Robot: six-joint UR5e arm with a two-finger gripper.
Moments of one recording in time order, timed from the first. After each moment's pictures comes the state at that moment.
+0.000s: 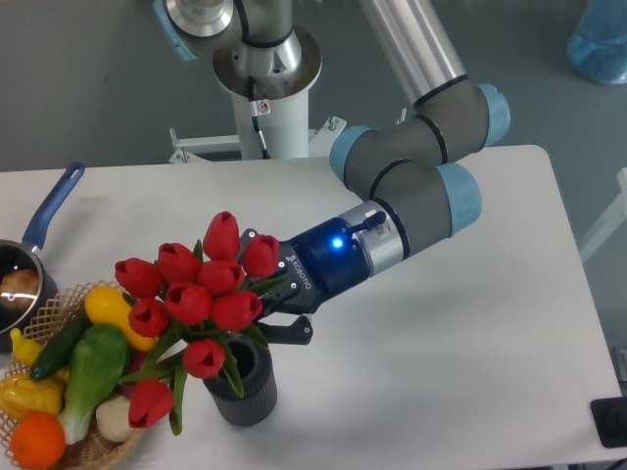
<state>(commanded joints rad) 2.53 -2.07 -1.52 -0.77 -0.03 1.10</state>
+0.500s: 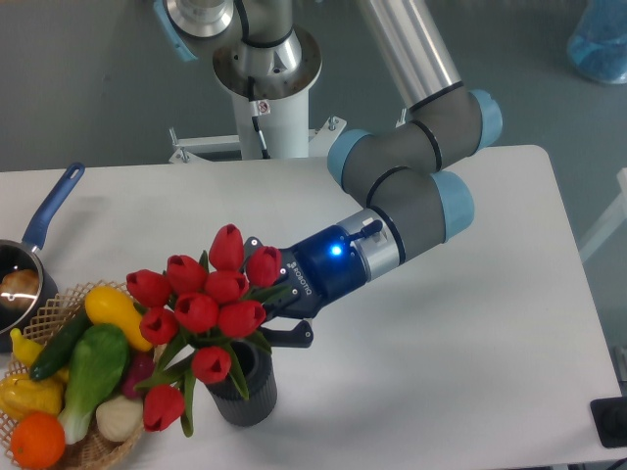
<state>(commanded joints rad) 2.53 -2.10 -1.58 -0.77 -0.01 1.18</state>
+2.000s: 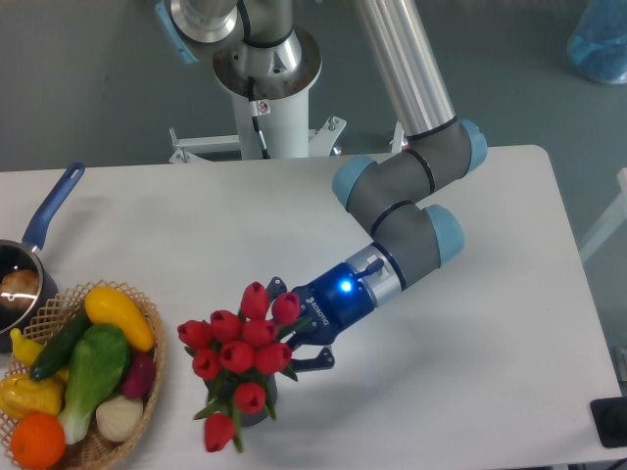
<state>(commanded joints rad) 2.58 -2.16 -1.69 -0.77 0.14 1.35</state>
